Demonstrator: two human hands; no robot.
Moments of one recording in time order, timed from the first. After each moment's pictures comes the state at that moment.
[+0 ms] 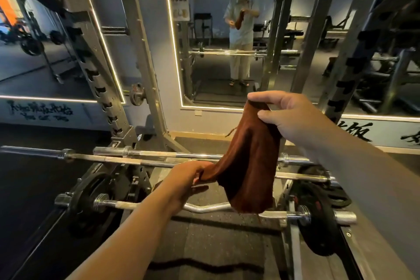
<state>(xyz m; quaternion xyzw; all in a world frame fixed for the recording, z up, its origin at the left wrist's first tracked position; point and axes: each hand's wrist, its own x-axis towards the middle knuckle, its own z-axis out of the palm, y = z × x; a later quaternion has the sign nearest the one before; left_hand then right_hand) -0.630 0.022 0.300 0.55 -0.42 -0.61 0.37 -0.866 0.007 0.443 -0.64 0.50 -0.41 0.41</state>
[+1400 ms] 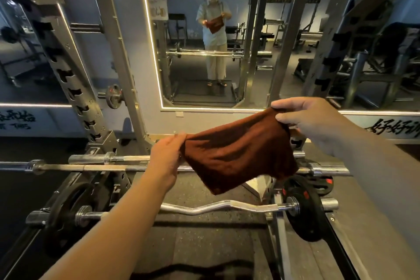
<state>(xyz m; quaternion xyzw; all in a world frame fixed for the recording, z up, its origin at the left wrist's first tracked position) -0.604 -0.020 0.319 0.52 -0.33 -0.55 0.56 -0.886 0.005 0.431 -0.55 0.59 -0.44 0.39</state>
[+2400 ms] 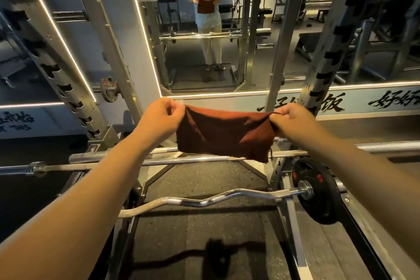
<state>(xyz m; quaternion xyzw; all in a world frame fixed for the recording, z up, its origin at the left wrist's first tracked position) -0.571 -0.078 0.357 0.59 -0.68 -0.26 0.35 -0.869 -0.045 0.343 -0.60 0.66 -0.34 0.29</state>
